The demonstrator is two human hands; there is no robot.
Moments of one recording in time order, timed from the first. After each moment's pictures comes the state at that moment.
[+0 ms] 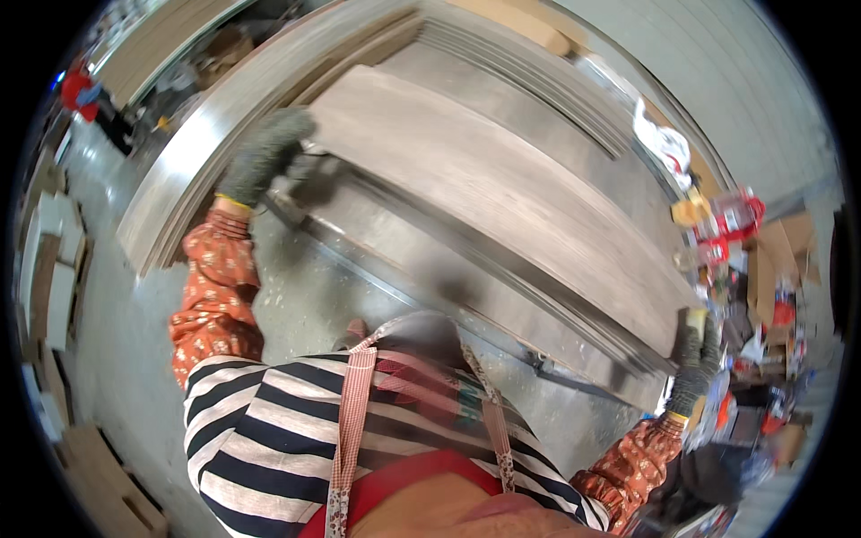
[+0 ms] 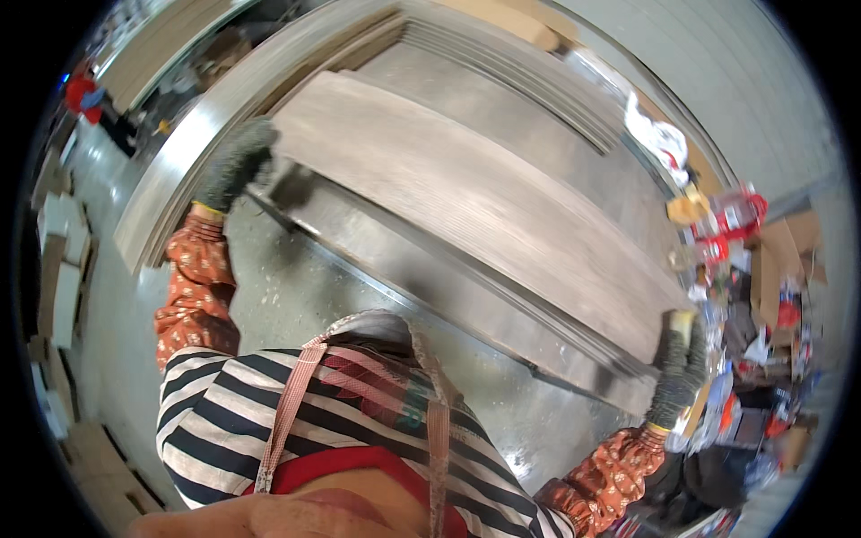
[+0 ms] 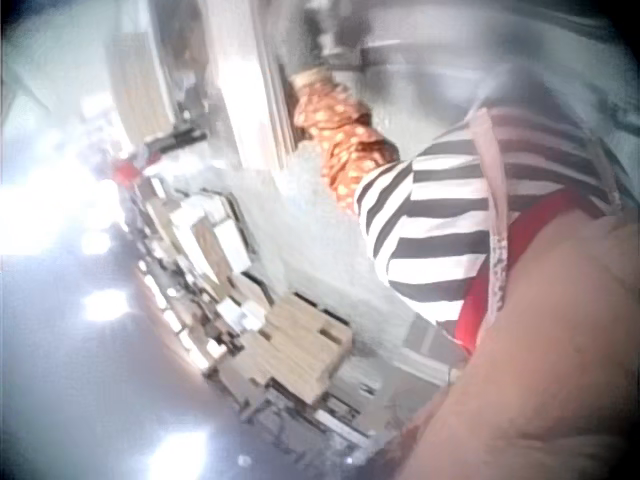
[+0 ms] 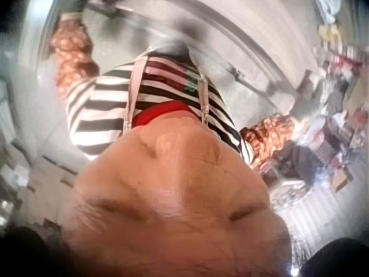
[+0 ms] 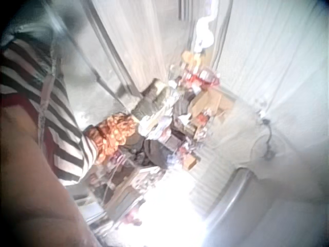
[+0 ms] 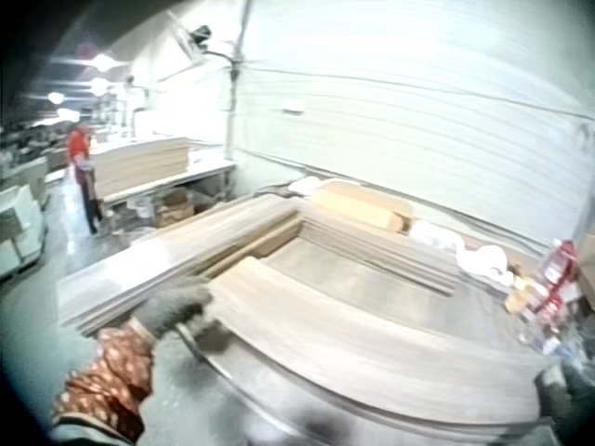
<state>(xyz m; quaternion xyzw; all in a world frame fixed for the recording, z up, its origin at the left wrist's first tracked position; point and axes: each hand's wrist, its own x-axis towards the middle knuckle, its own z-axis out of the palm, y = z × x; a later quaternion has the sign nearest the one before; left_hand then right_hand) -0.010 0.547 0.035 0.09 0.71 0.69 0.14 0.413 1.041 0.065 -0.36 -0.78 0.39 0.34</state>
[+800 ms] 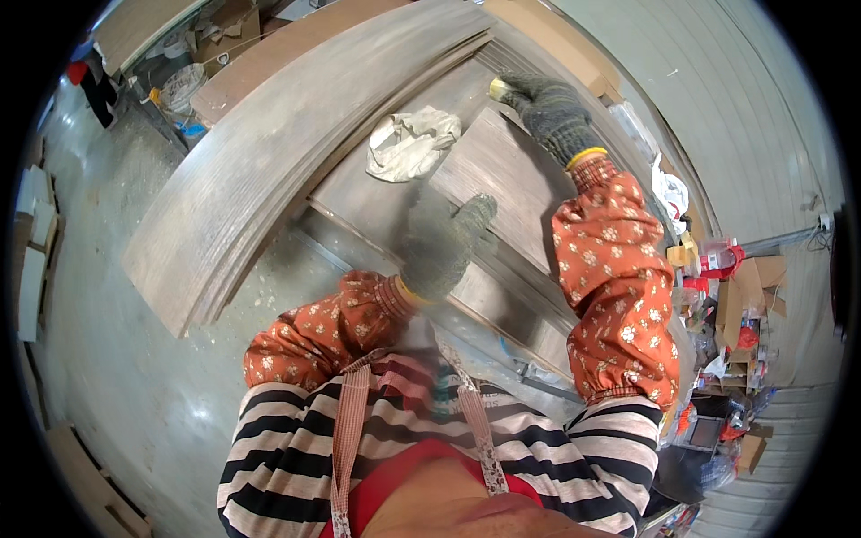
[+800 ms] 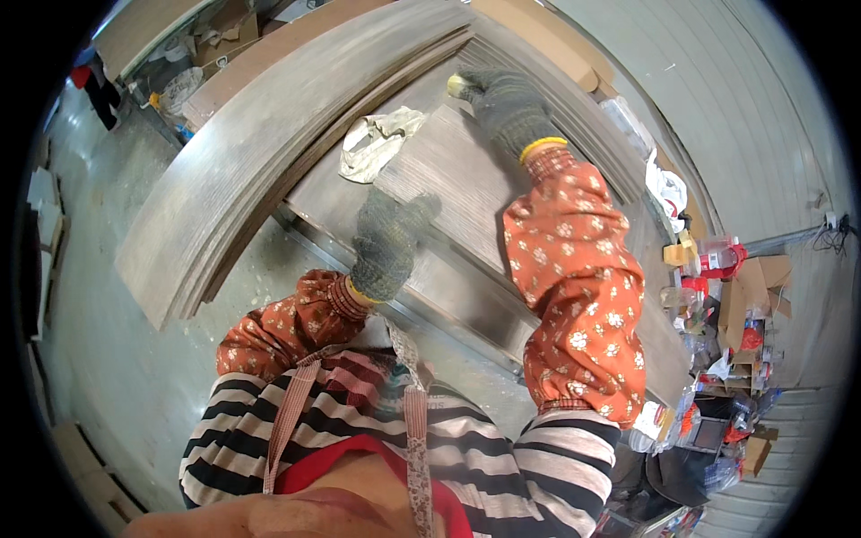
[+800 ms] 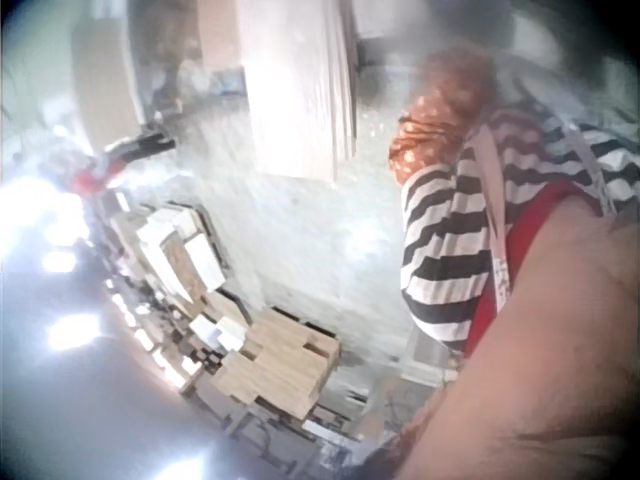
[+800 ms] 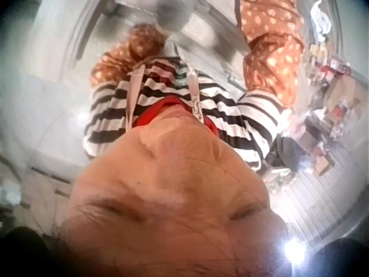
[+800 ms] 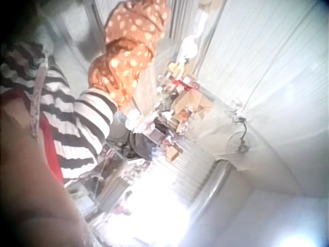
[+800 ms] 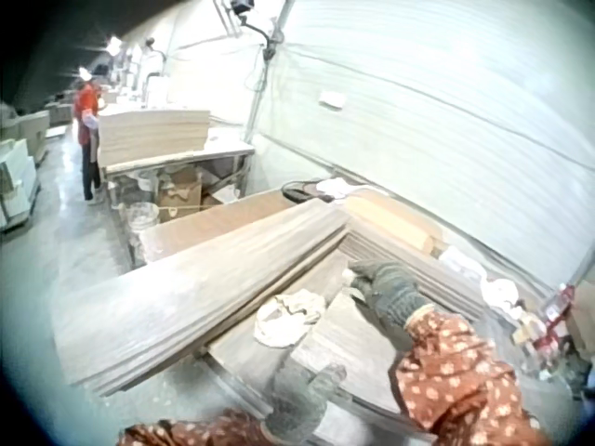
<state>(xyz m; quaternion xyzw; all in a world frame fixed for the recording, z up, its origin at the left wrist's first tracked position) 0.027 0.588 0.013 0.05 0.49 0.86 0.10 -0.081 0.749 0.108 0.03 -0.98 0.17 0.07</state>
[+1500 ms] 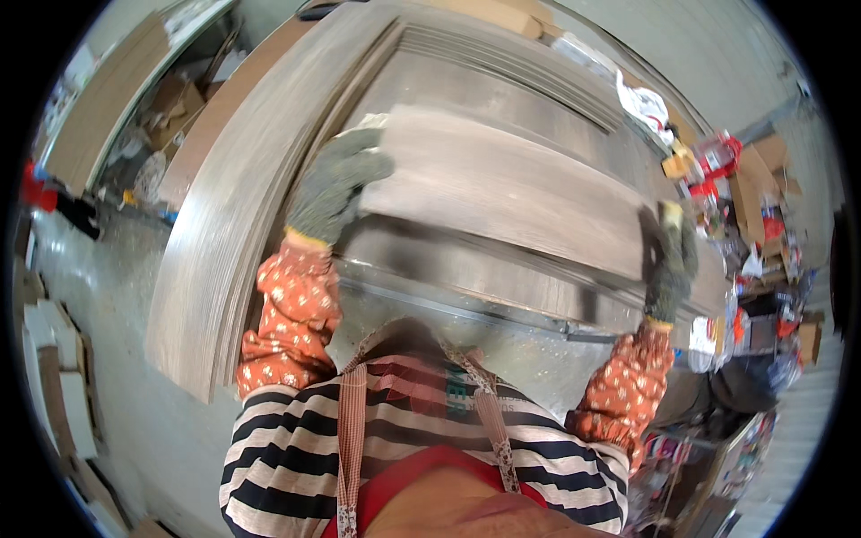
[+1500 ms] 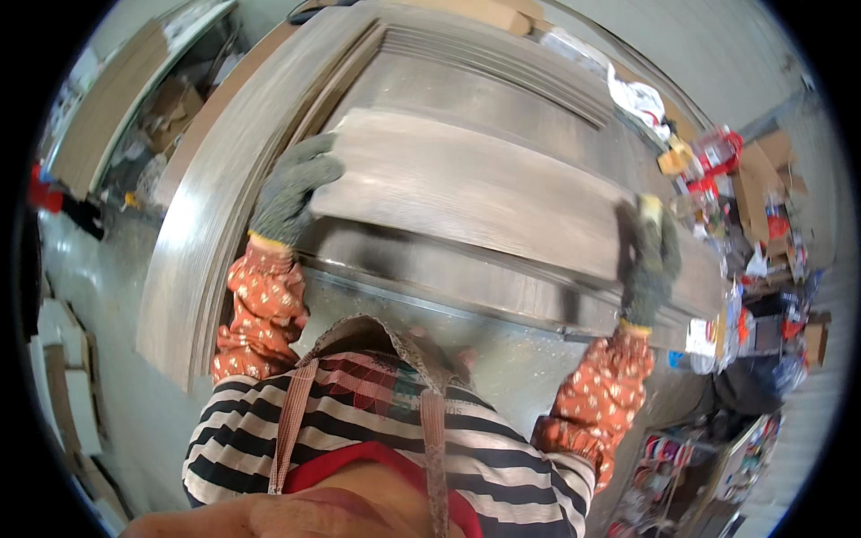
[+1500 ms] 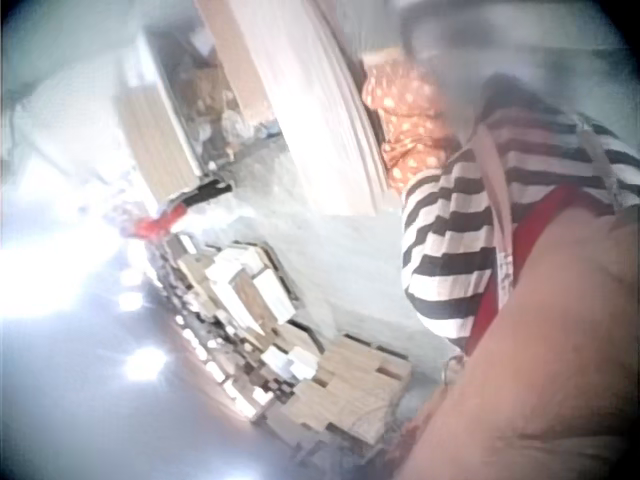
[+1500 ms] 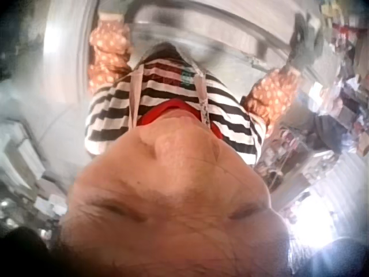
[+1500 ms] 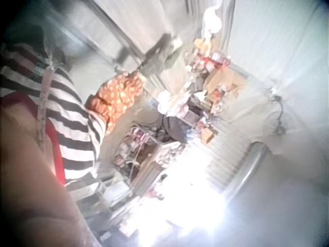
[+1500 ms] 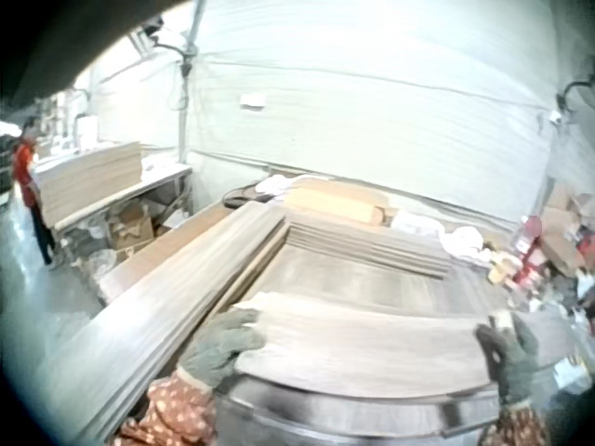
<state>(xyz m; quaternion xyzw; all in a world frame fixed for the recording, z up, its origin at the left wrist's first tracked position) -0.082 0.522 0.009 0.56 0.65 0.47 -0.20 0.227 0.871 0.059 -0.32 -0.66 0.48 0.48</state>
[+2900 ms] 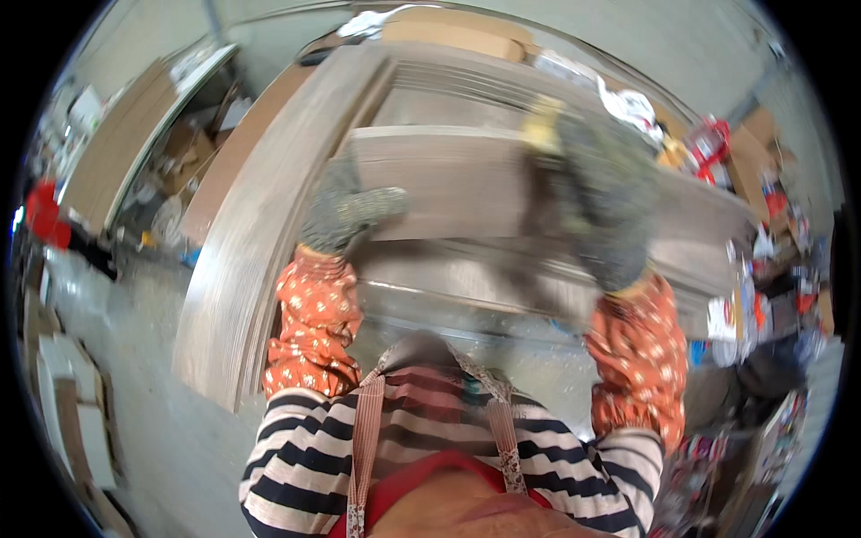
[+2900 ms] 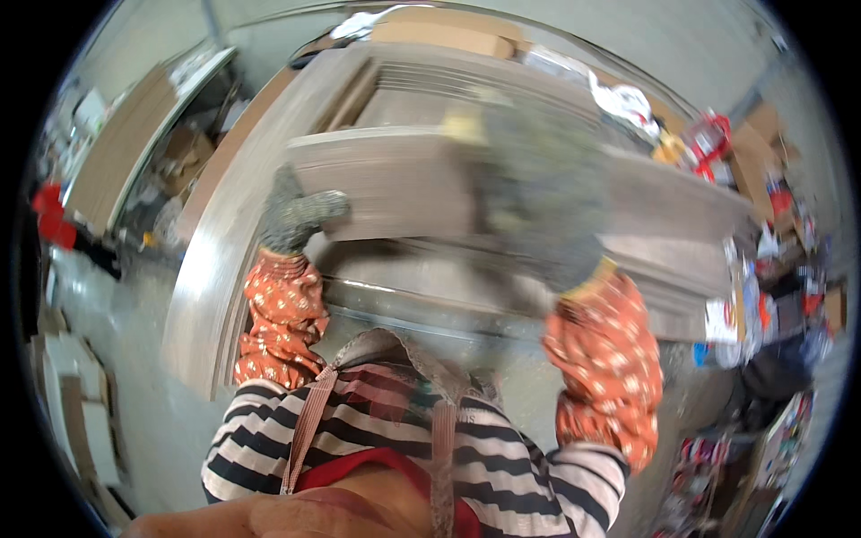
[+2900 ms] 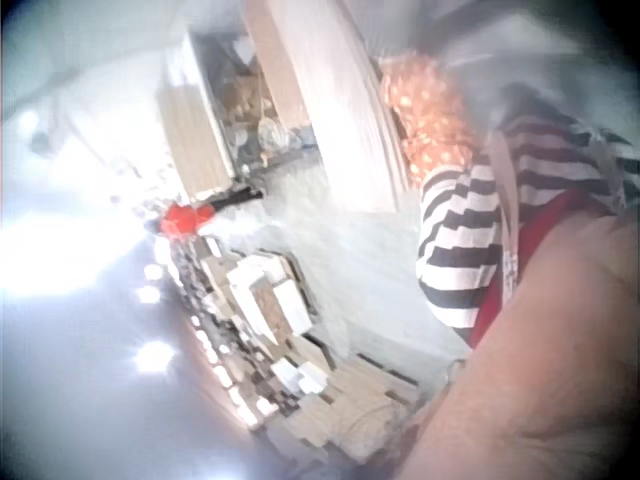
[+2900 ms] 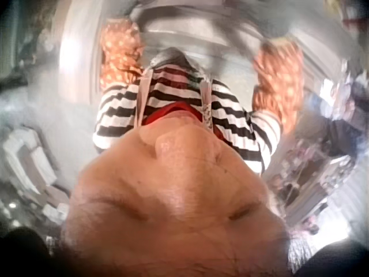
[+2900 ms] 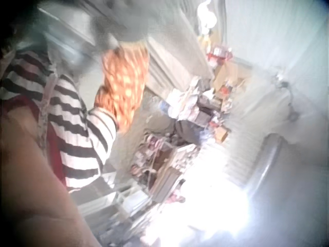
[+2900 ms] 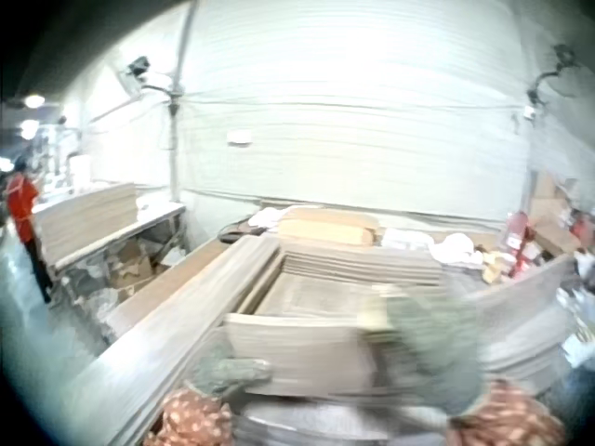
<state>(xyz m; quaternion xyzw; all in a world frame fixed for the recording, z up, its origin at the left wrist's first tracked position) -0.043 0.512 0.088 0.35 0.63 0.67 0.19 0.144 0.729 0.149 0.06 -0.89 -0.10 0.44</state>
